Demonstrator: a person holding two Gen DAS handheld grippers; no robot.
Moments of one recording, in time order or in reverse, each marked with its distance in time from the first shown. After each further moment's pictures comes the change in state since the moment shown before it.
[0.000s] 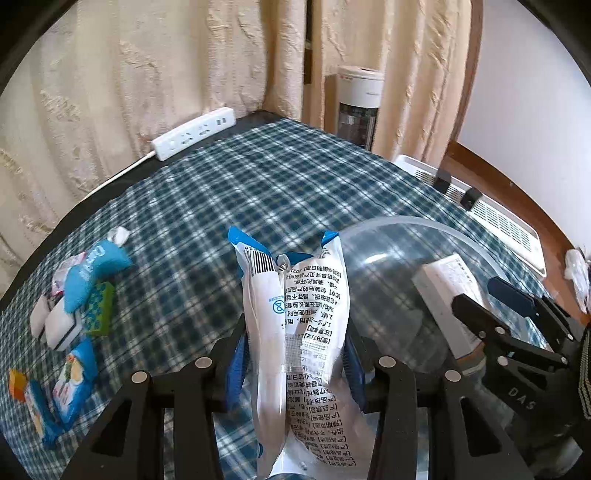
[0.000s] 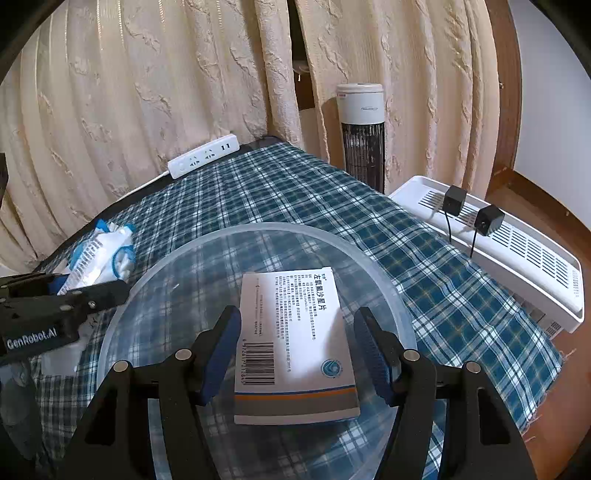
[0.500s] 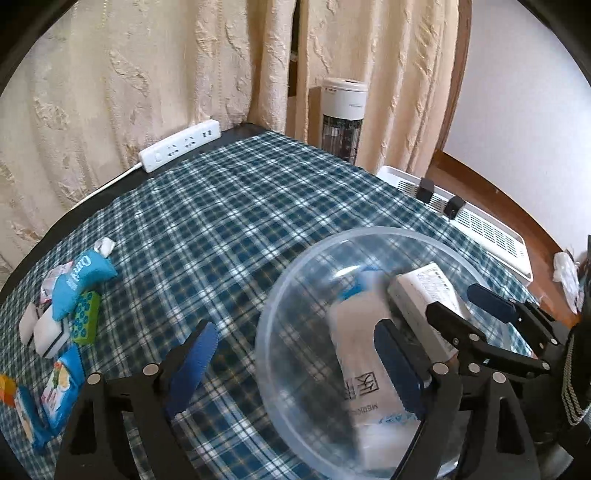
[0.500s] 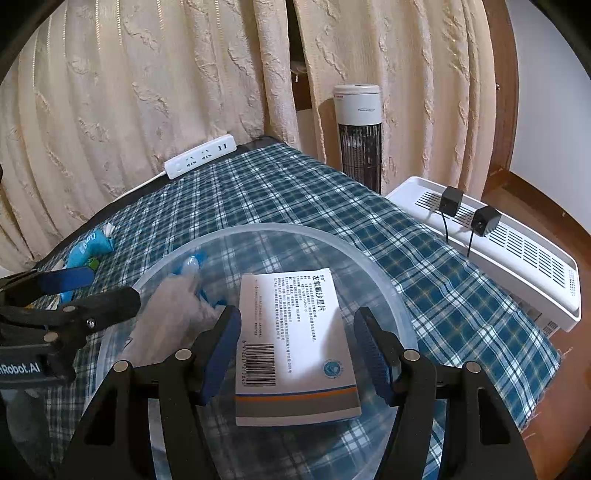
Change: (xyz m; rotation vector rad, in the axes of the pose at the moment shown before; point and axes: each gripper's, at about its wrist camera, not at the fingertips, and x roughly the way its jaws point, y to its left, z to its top) left arm -0.006 -0.005 0.000 -0.004 -0.052 -0.041; right arm 0.001 0.001 0.000 -0.001 -0.003 -0.014
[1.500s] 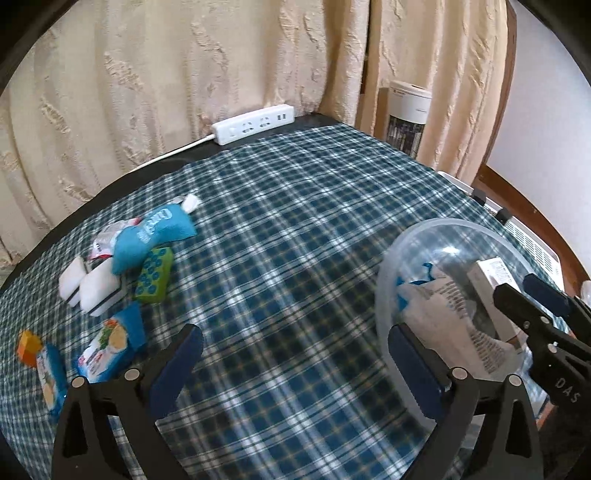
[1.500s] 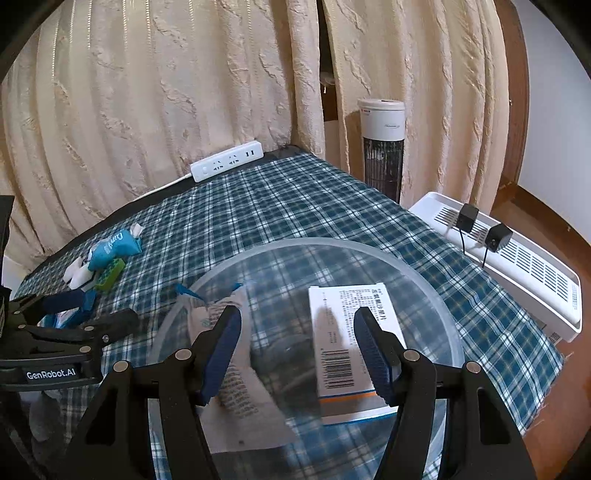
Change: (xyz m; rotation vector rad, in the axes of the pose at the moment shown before) left arm -0.016 0.067 -0.031 -0.112 0.008 0.135; right arm -0.017 0.049 0.005 -0.037 -0.023 0.015
